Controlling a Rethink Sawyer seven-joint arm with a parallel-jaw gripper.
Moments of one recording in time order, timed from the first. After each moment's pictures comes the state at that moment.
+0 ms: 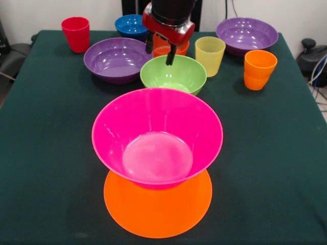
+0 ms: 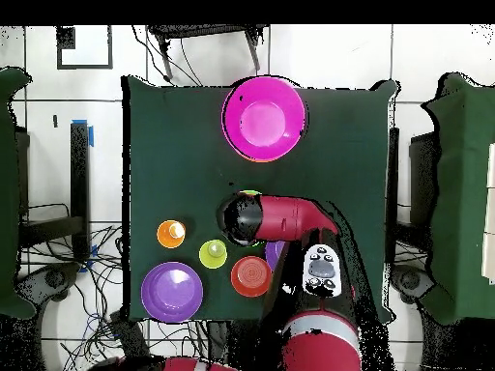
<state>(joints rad) -0.18 -0.56 -0.11 1.67 -0.18 0.61 2.24</state>
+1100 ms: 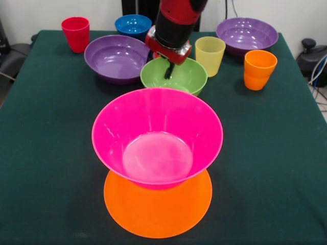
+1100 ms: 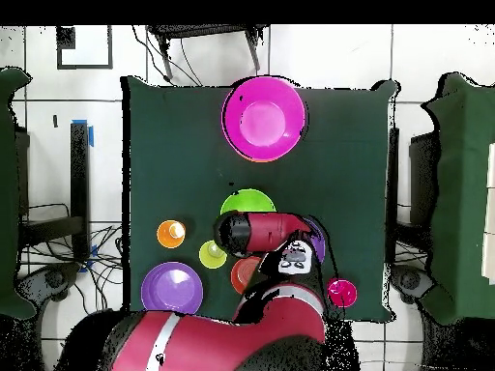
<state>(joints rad) -0.09 -0.39 -0.19 1.67 -0.18 0.45 2.24</state>
